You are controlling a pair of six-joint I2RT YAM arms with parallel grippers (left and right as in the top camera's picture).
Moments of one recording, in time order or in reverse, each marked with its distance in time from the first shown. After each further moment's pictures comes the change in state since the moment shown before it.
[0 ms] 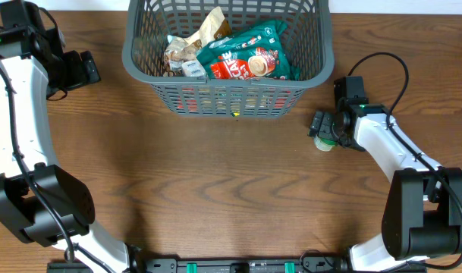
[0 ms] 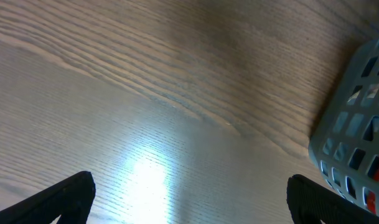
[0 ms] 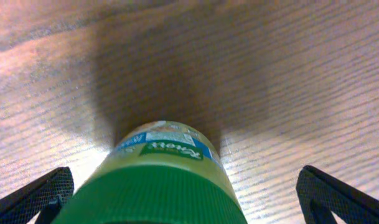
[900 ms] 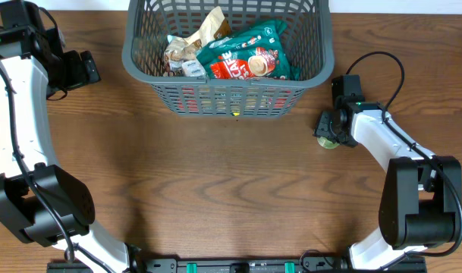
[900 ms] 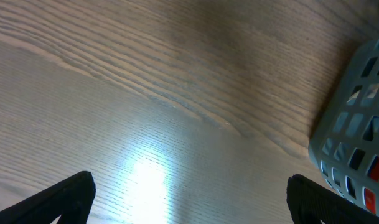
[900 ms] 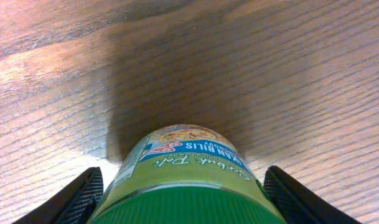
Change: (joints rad) left arm 0.000 0.000 0.000 0.000 0.000 0.000; right arm -0.002 0.063 0.018 0.029 -0.005 0.006
